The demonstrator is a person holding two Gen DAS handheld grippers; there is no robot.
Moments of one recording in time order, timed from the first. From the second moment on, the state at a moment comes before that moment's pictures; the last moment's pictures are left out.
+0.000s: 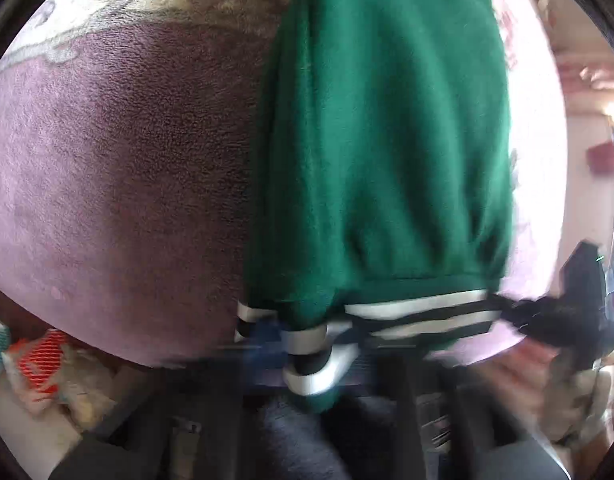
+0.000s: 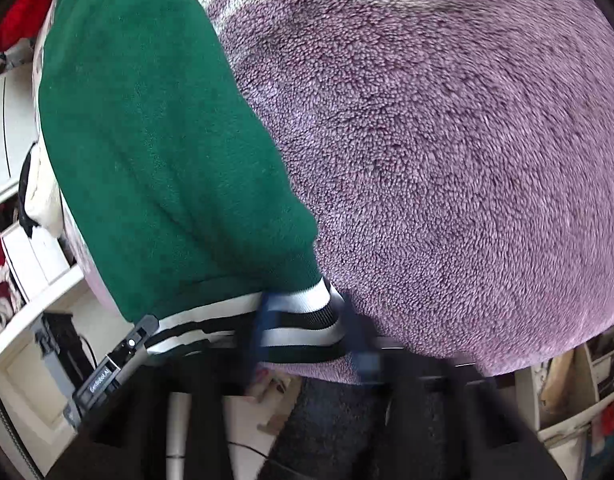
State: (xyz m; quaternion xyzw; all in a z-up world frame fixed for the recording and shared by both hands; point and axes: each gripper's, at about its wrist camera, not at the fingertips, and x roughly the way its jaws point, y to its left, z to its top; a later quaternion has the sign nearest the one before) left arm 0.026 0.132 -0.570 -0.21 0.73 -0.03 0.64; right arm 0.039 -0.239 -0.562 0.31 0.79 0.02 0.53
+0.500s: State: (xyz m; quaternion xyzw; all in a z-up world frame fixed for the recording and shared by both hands) left arm 0.016 0.166 -0.606 -0.24 0.73 -0.02 0.65; right arm 0.014 -0.224 -0.519 0.23 0.79 0.06 0.57
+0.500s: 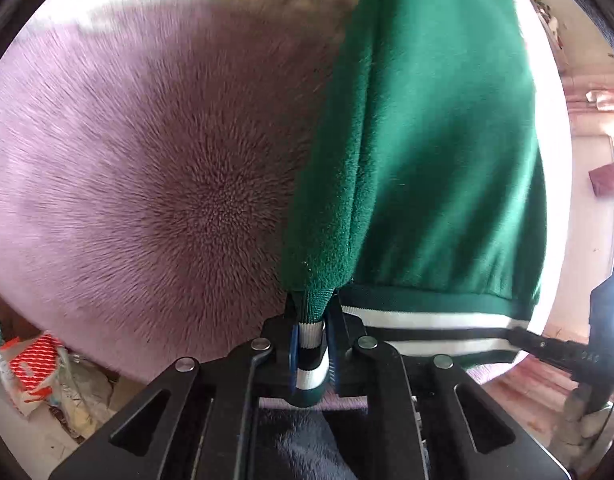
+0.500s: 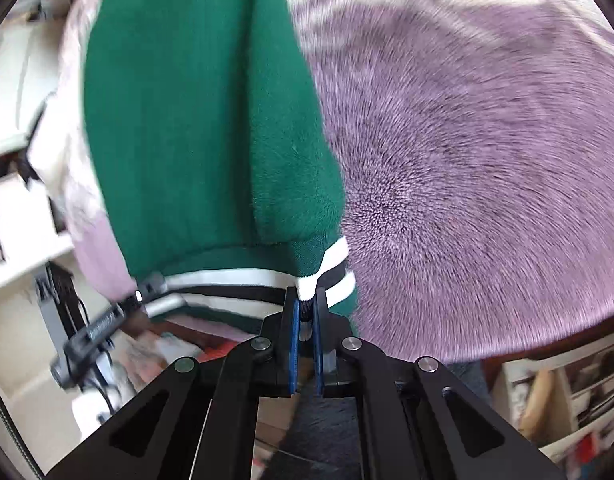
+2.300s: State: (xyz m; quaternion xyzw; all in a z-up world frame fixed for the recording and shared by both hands) left arm 0.075 0.144 -0.398 -0.31 0.56 -0.14 0.76; right arm 0.039 -0.256 -0.469 0.46 0.70 0.23 0.49
